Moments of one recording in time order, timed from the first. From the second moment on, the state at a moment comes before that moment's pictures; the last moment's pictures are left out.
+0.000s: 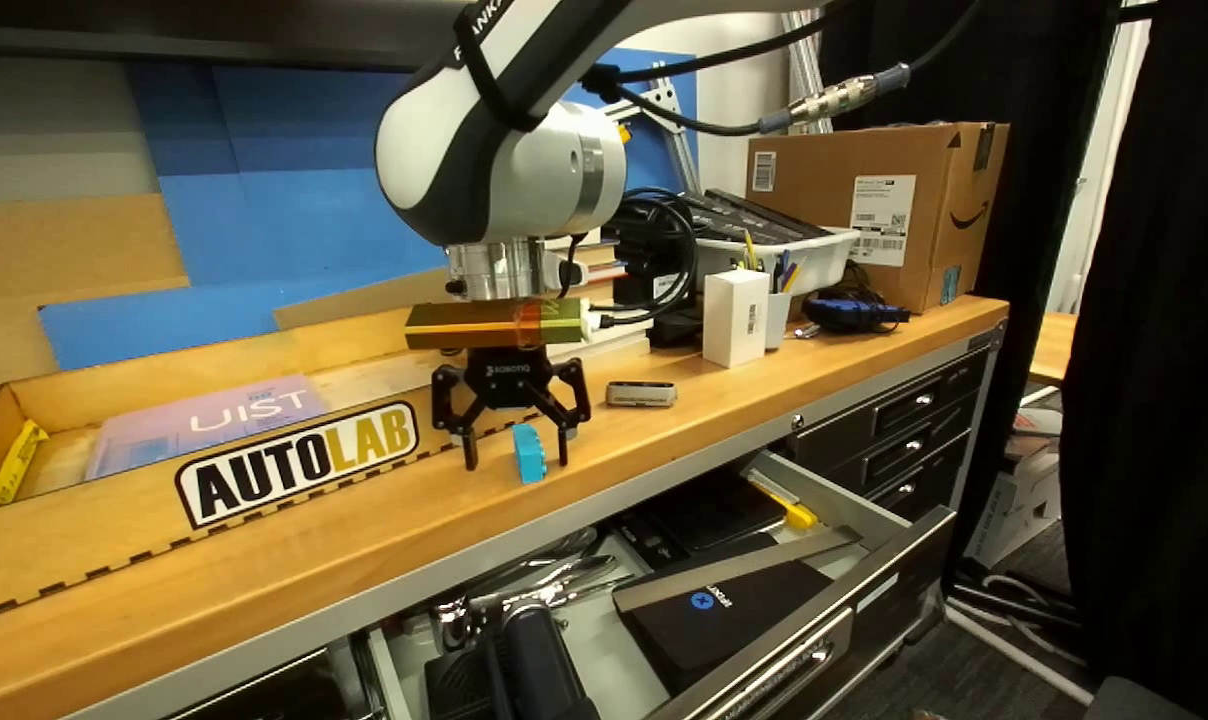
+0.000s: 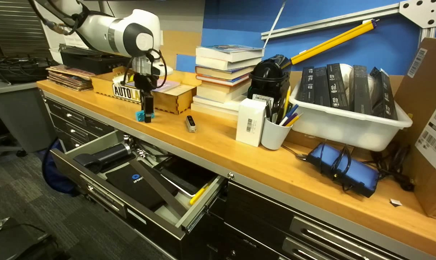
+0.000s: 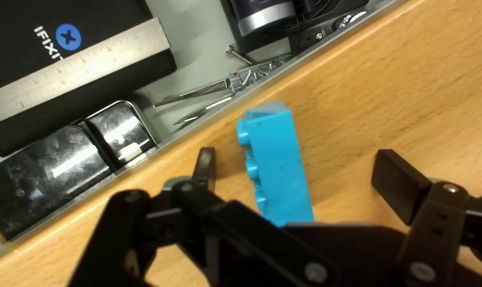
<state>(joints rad) 0.21 0.37 0.06 -1.78 0.04 2.07 0.79</state>
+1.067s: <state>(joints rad) 0.23 0.15 0.08 -2.04 -0.04 2.12 1.06</state>
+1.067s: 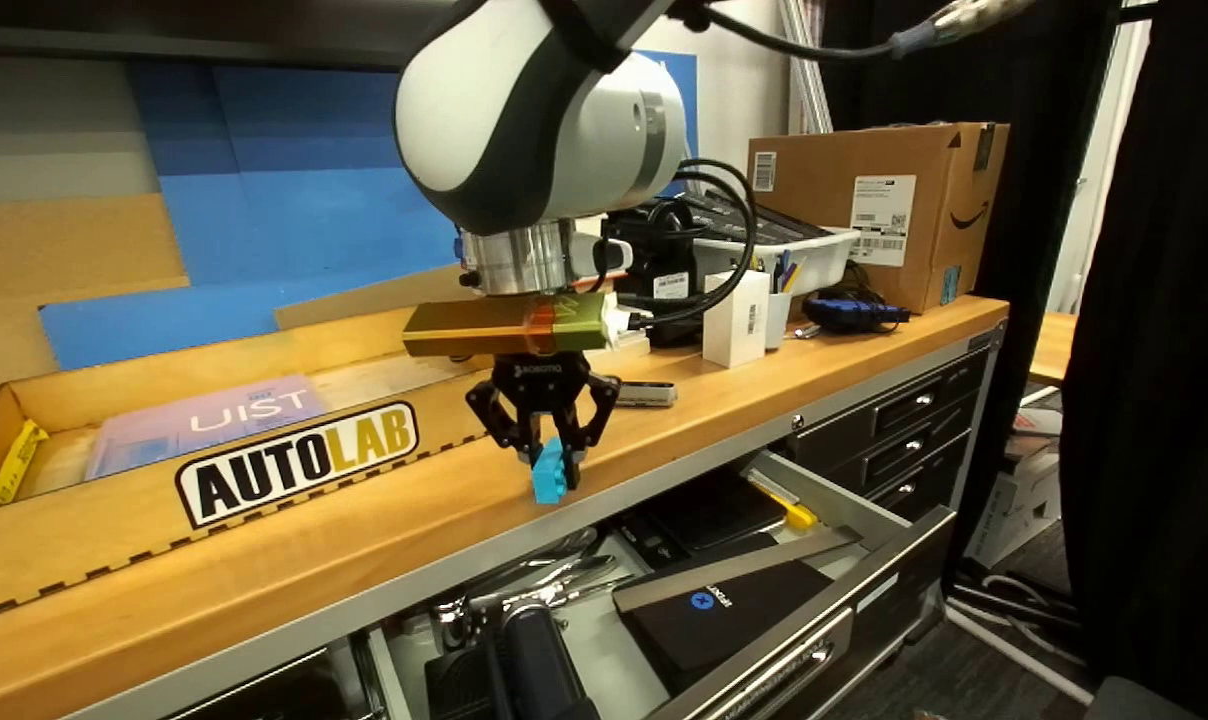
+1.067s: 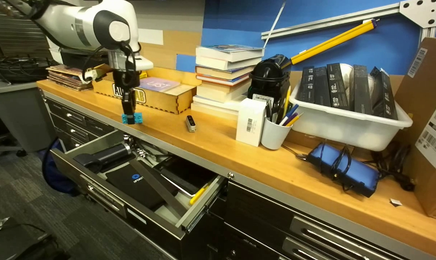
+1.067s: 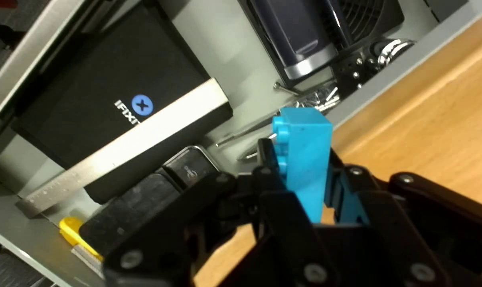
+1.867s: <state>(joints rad) 0.11 0.03 0.07 -2.46 0.15 2.50 1.13</state>
